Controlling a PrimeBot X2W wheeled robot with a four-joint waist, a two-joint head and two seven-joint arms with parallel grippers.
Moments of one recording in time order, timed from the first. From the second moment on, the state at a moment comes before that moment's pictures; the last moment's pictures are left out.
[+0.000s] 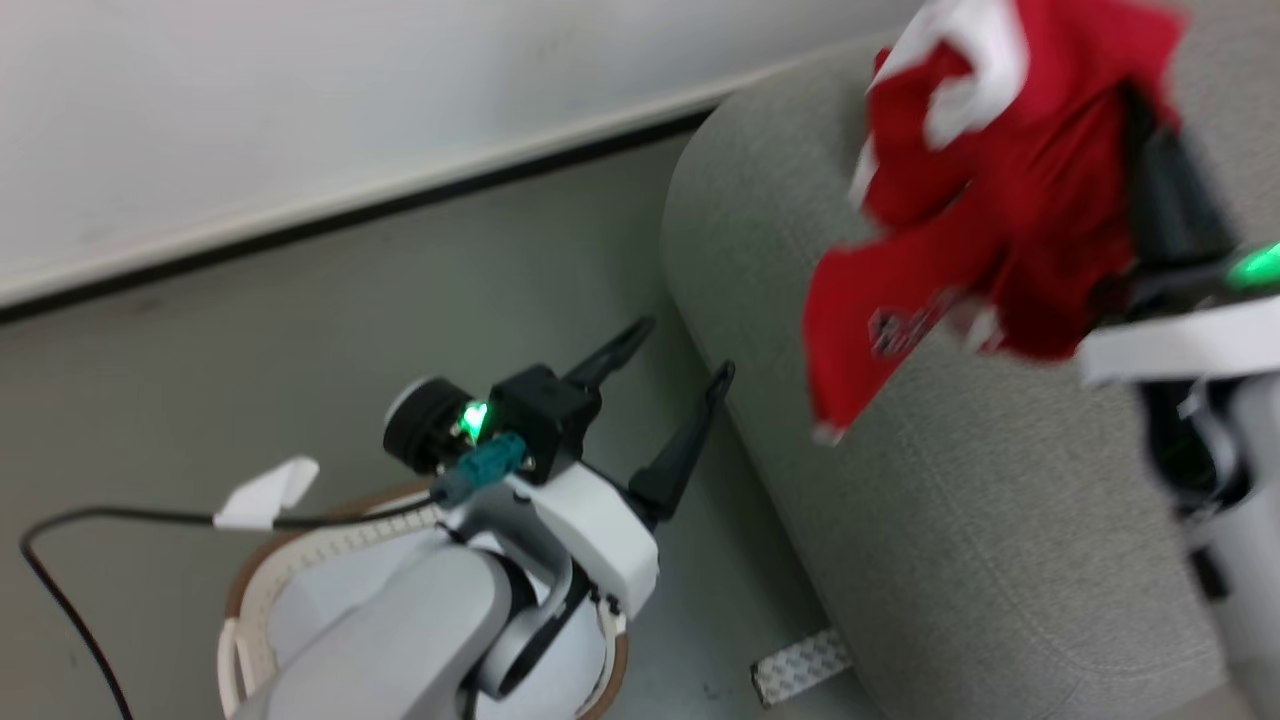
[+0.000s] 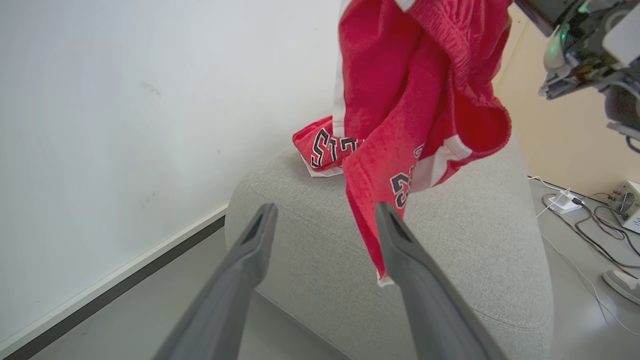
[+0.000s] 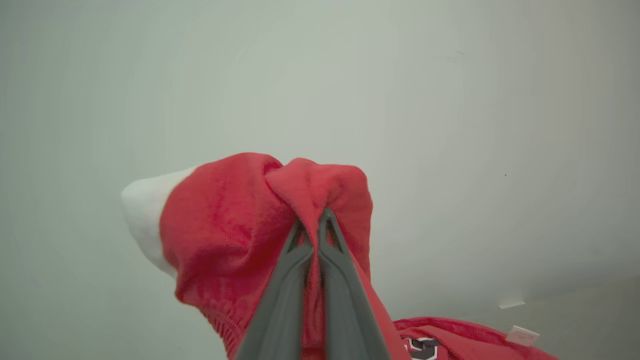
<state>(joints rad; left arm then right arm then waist) -0.62 0.33 -0.78 0.00 -0.46 0.13 0.03 -0.69 -0.22 0.24 0.27 0.64 0.13 -0.26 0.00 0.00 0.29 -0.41</state>
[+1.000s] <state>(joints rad) -0.89 0.31 -0.75 0.07 -0.42 0.08 -0.03 -1.04 -0.27 -0.69 0.69 -0.07 0.13 -0.20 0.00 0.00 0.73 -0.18</state>
